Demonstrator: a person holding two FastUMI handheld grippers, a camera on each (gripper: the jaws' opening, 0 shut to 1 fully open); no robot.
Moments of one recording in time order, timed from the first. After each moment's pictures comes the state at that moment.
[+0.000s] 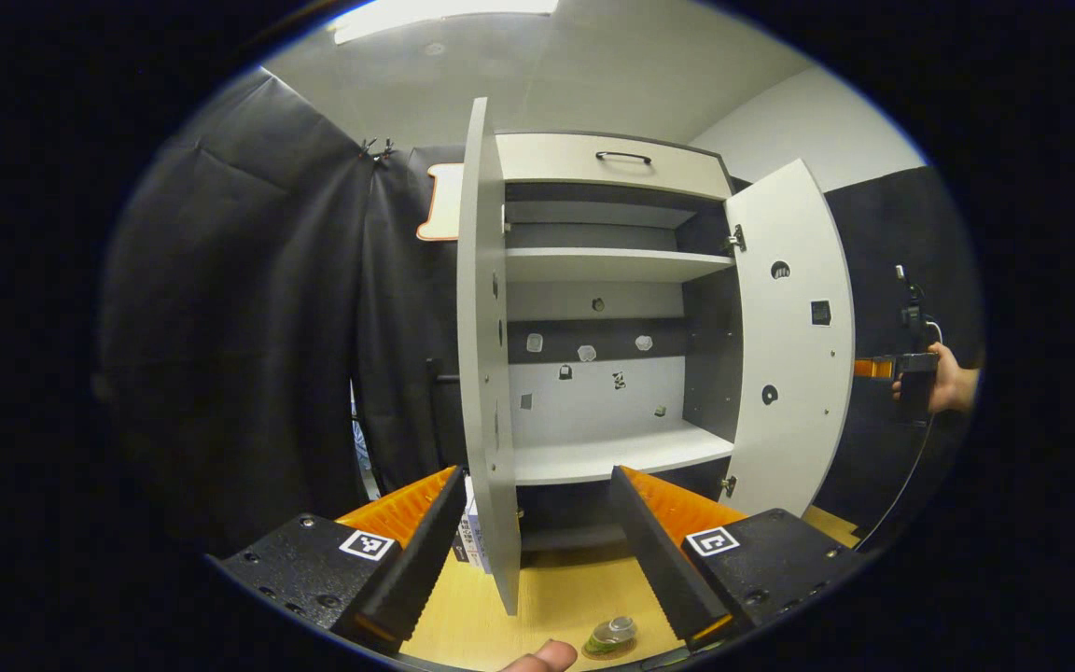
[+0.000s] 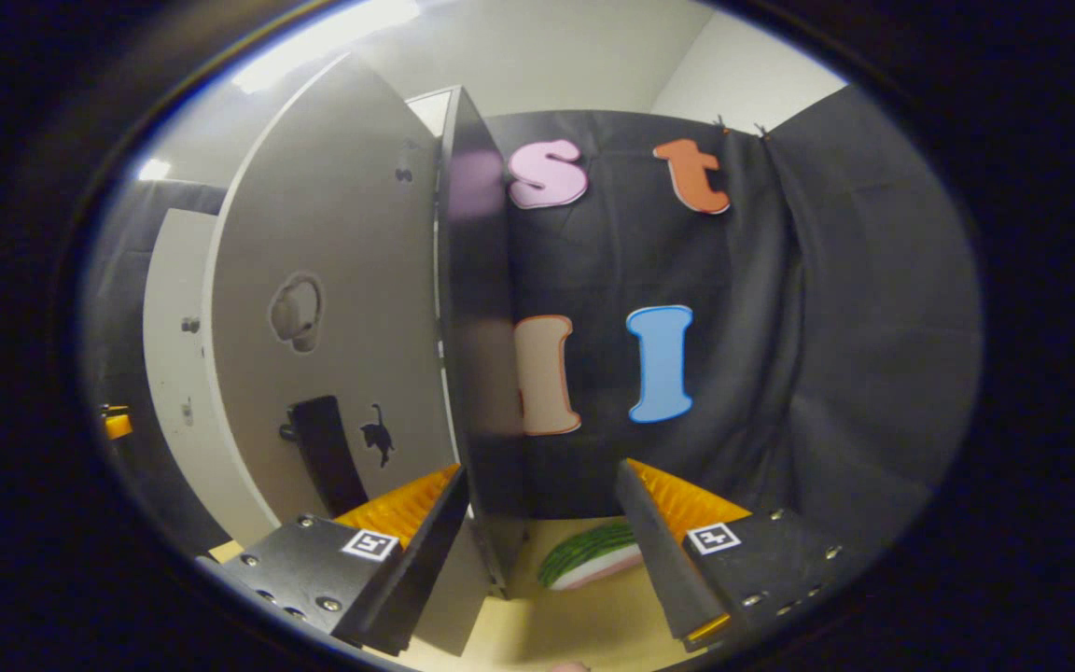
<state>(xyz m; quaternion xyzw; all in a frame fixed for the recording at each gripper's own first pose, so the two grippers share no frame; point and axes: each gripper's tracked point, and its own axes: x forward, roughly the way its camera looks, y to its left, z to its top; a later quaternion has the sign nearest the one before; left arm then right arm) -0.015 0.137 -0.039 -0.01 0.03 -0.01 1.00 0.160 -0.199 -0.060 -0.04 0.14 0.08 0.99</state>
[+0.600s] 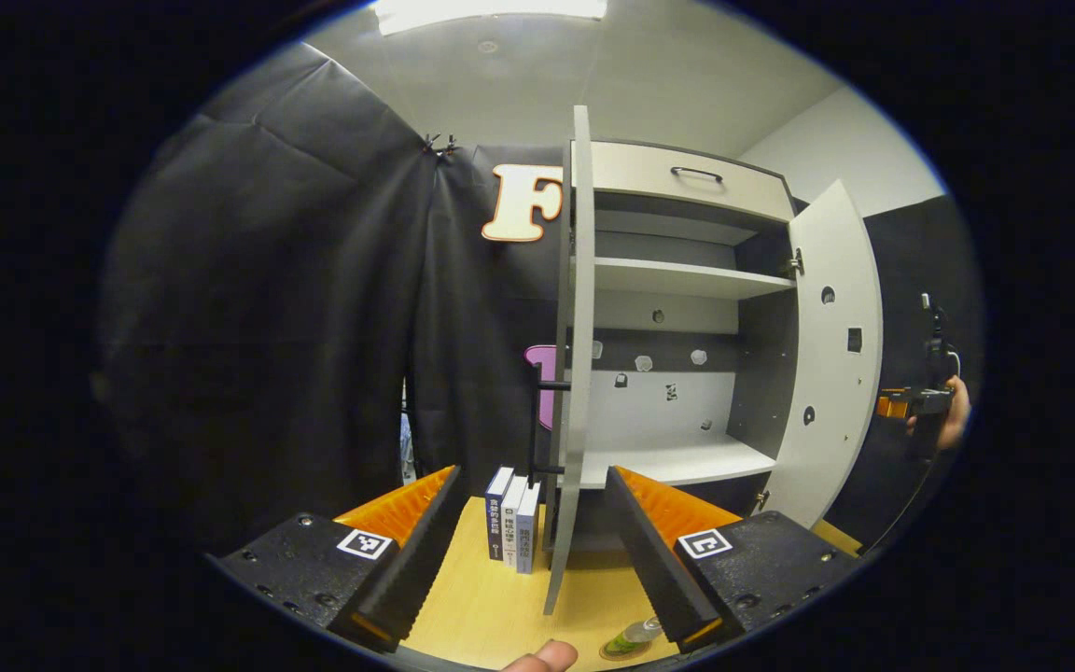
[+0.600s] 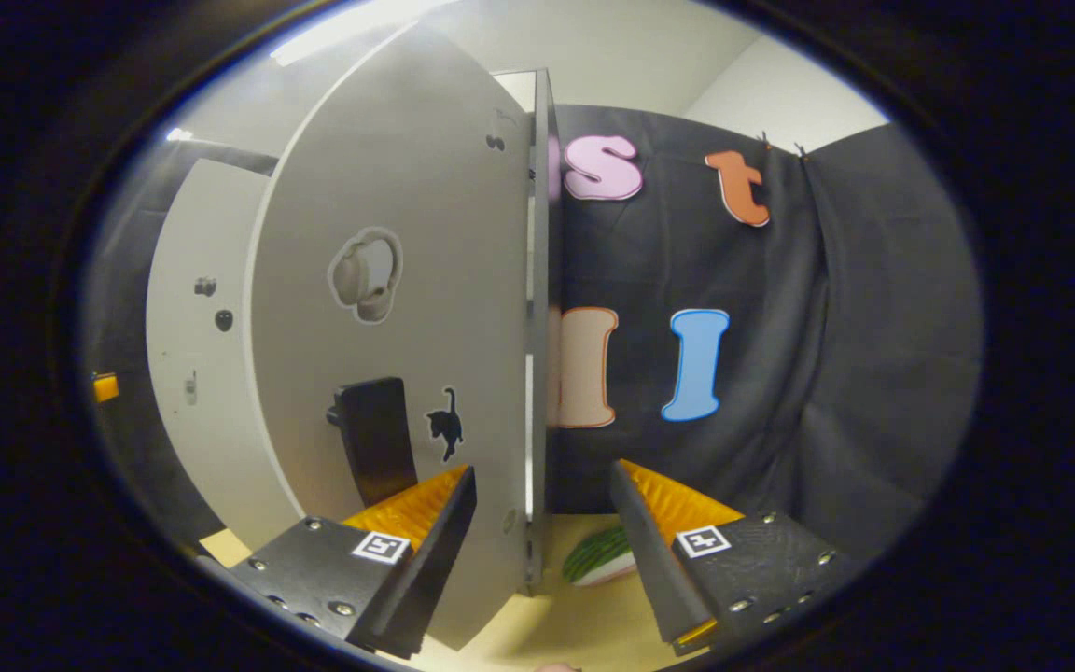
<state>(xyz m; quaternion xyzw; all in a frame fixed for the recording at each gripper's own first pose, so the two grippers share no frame) -0.024 0.212 -0.029 -0.04 0.02 0.06 1.00 0.154 -0.130 -0.062 -0.09 0.11 0.03 0.99</state>
